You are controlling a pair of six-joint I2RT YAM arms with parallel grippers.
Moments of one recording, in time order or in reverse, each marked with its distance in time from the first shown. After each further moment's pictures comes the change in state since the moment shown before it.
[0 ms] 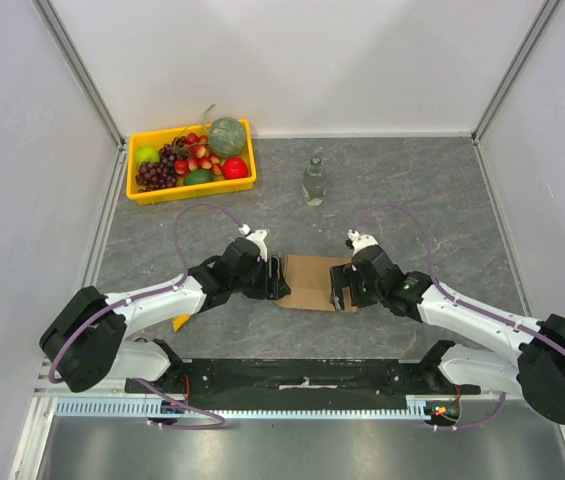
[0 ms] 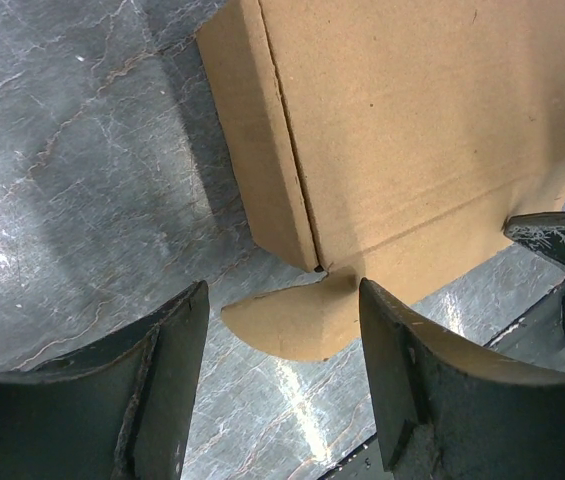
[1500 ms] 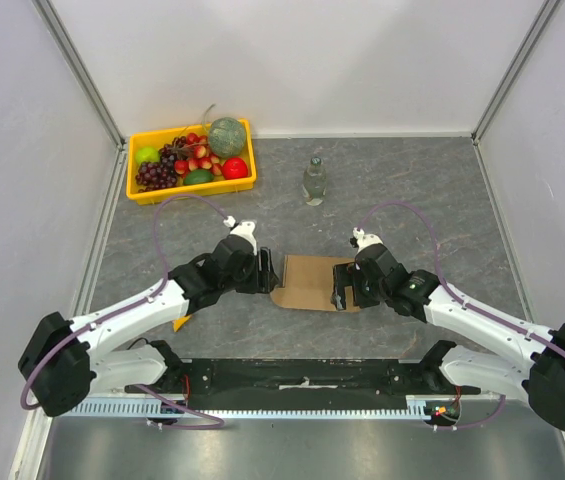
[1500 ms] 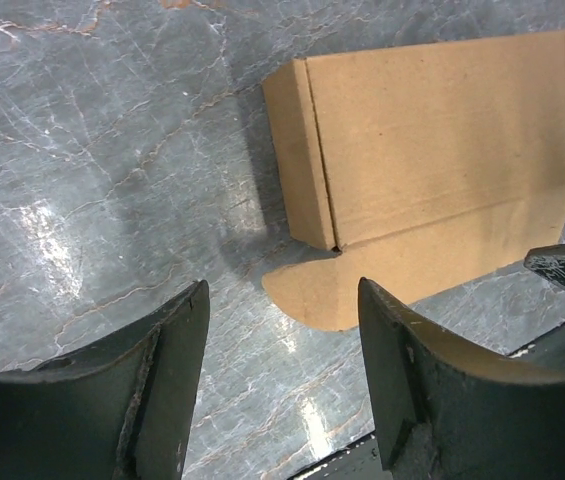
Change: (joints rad) left arm -0.019 -0.178 0.071 -0.237 -0.195 0.000; right arm 0.000 -0.059 0.040 -0.108 -0.015 0.055
